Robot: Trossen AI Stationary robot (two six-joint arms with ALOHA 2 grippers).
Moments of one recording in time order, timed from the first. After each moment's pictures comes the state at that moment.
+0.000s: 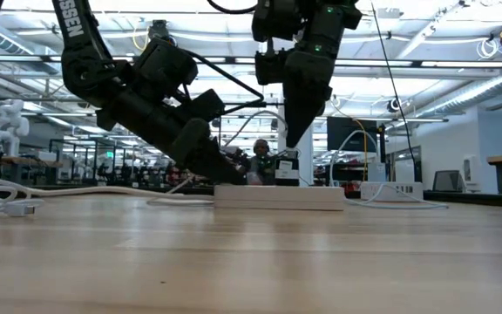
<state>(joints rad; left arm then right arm) 0.09 1.84 0.59 0.66 0.02 -0.02 -0.10 1.87 1.46 -0.88 -0.03 0.06</state>
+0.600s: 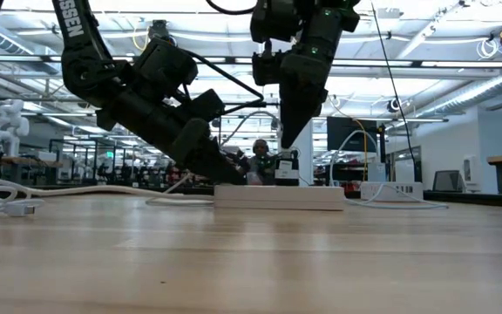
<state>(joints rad) 0.09 1.84 0.59 0.66 0.02 -0.02 -0.11 1.87 1.46 -0.83 -0.01 0.06</state>
